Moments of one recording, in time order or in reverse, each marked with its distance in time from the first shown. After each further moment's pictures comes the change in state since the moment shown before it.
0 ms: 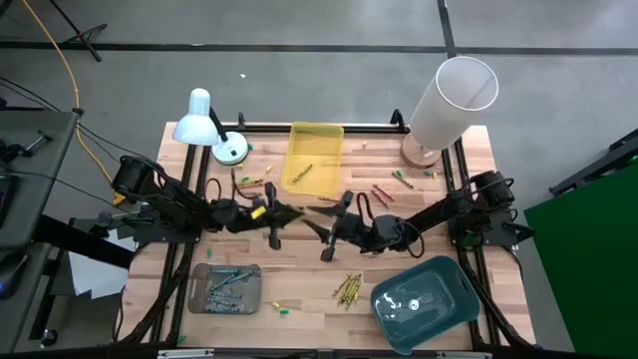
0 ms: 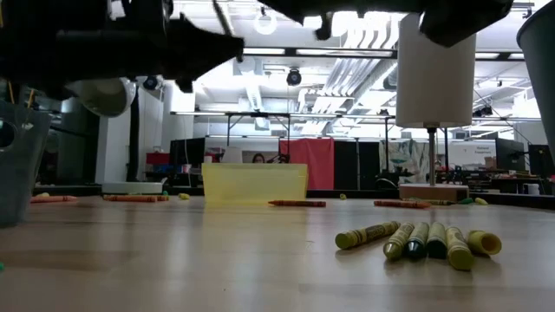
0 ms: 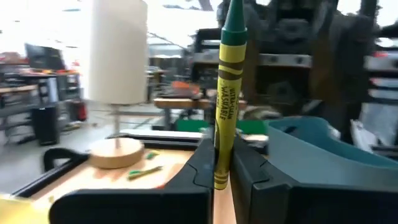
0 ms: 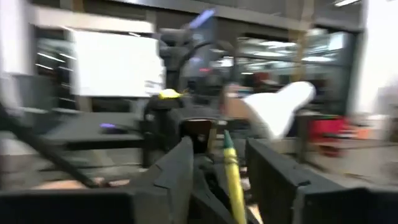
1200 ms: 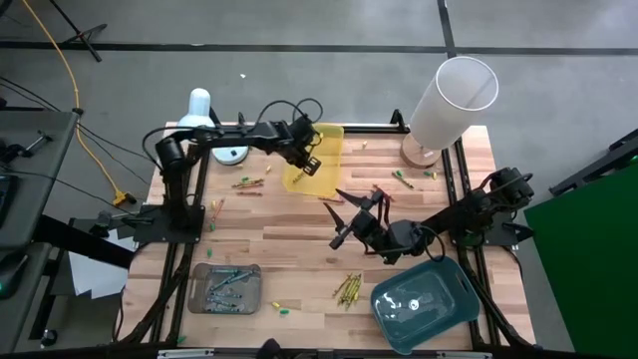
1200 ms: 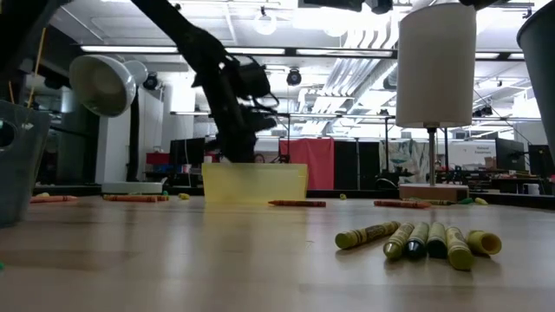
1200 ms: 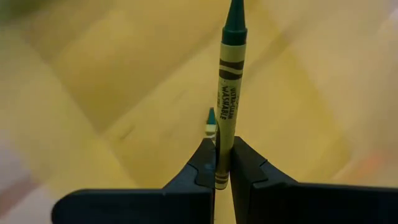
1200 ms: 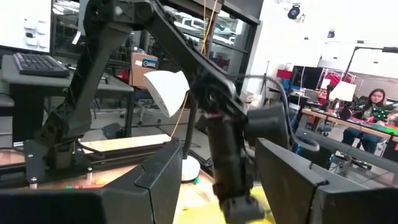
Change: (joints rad) left arm 0.701 0.318 0.996 -2.001 0.360 -0.399; right arm 0.096 -0.142 -0.024 -0.117 0.495 -0.231
